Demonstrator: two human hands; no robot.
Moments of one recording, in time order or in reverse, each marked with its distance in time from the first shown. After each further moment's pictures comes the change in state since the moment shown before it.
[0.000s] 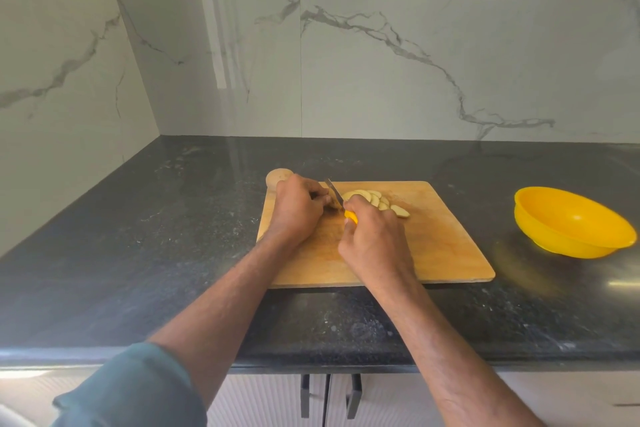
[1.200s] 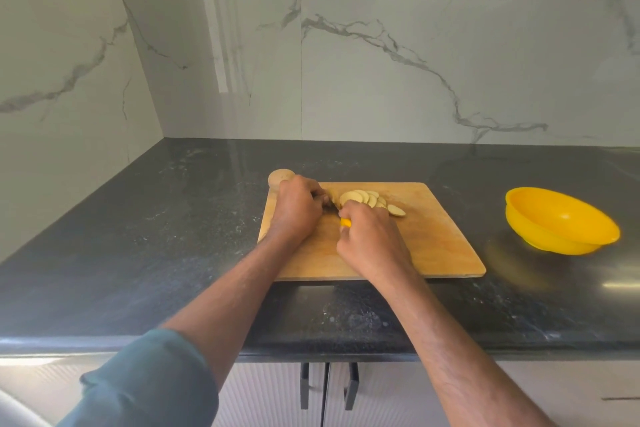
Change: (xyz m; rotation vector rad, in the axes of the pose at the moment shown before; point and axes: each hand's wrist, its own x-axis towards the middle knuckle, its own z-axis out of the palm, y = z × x) left_hand 0.006 -0.010 0.006 0.086 0.027 0.007; right_hand -0.002 -0.007 -0.013 -0.041 -0.150 0.018
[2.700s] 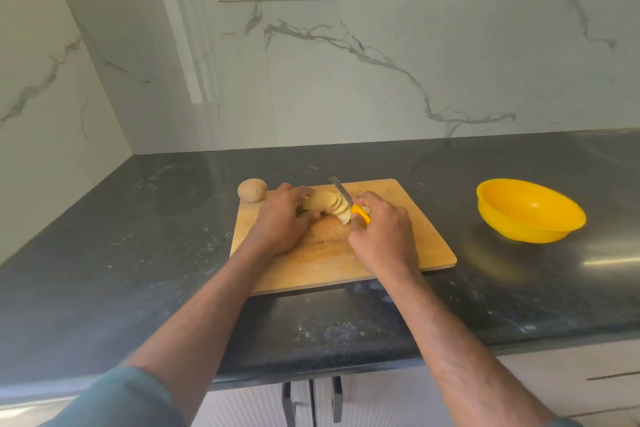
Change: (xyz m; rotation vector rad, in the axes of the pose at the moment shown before) left_hand 0.005 0.003 0.006 0.194 -0.198 0.170; right_hand 0.015 0.061 0.004 0.188 0.328 0.080
